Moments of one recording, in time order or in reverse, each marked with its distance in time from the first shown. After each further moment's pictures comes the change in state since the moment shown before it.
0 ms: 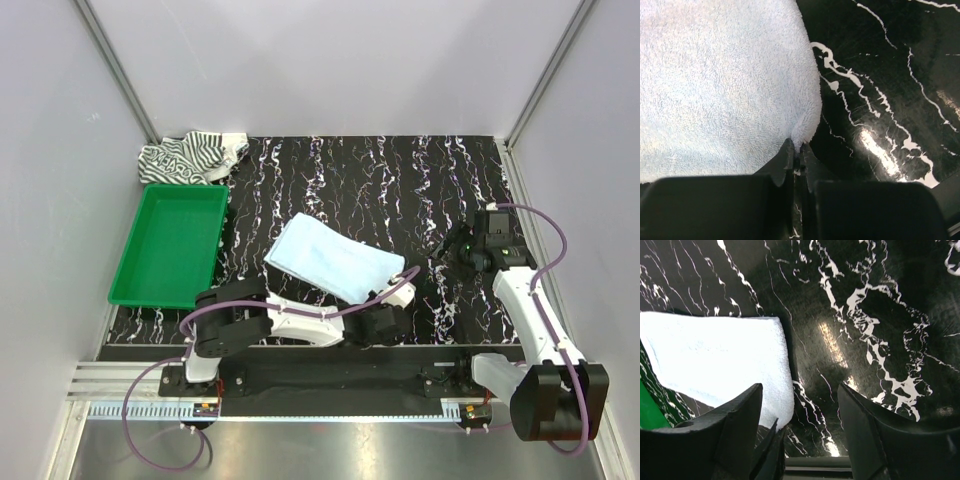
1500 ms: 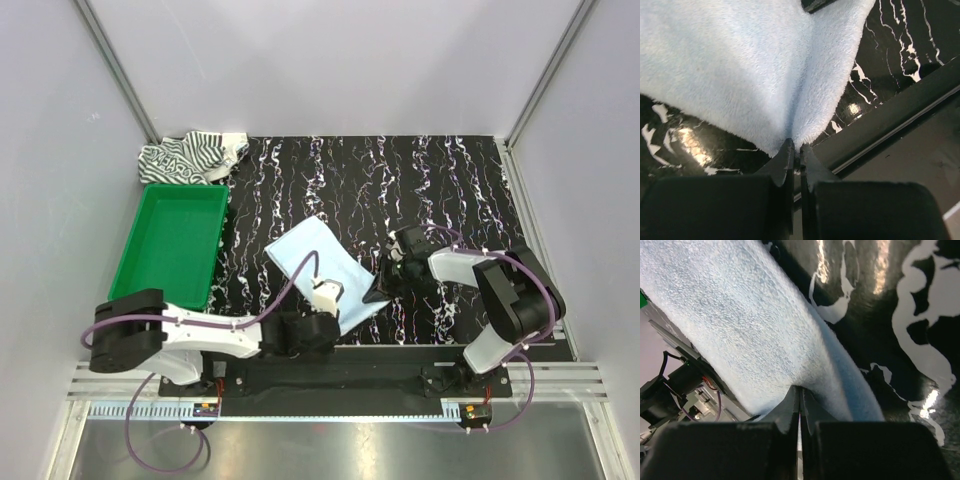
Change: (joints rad) left arm -0.001 -0.537 -0.524 0.058 0.203 -0.424; right arm 0.403 0.570 -0.109 0.448 -0.433 0.051
